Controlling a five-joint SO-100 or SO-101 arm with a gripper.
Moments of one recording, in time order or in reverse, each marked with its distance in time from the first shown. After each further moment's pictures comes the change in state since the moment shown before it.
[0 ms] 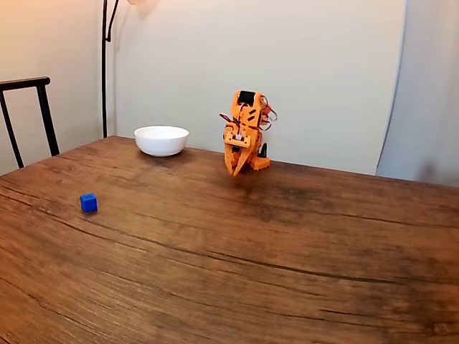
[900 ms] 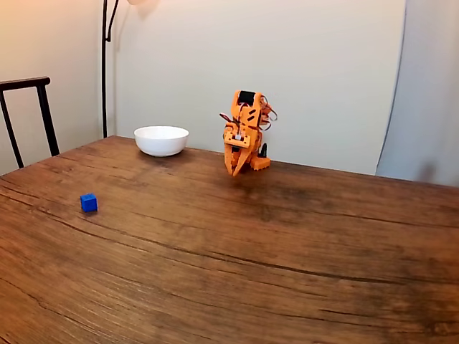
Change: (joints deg) arm 0.3 0.0 0.0 0.0 0.1
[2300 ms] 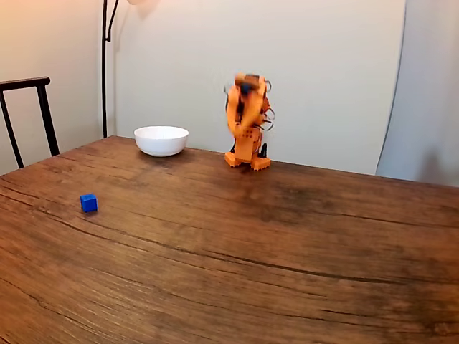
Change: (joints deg) arm -2.0 -0.5 -20.0 -19.2 -3.2
